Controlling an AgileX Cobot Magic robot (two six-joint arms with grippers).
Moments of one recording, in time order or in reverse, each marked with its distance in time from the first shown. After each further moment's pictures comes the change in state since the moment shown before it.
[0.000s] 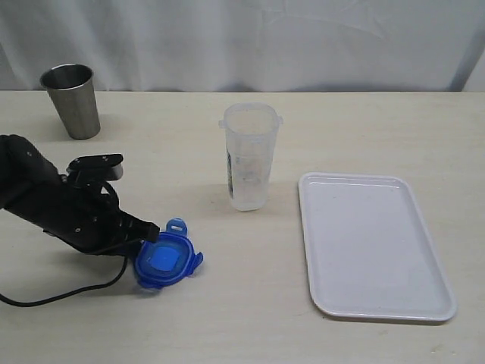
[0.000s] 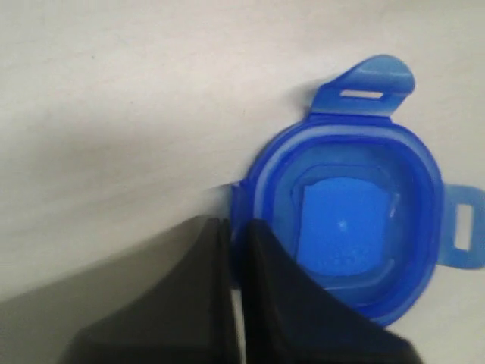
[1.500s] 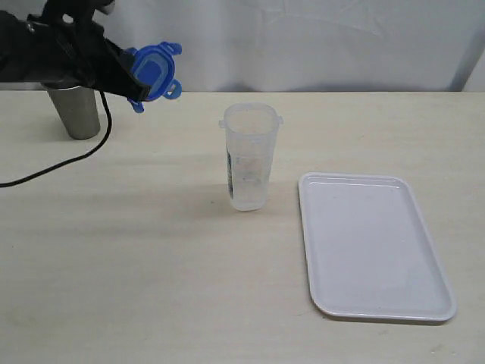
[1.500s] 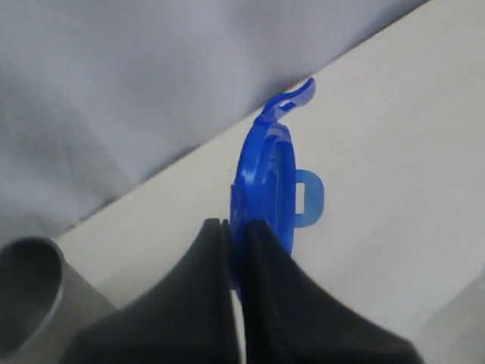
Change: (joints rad) left arm 0.000 -0.205 -0.319 0.006 -0.299 0.516; right arm 0.000 0.000 0.000 0.000 0.000 0.000
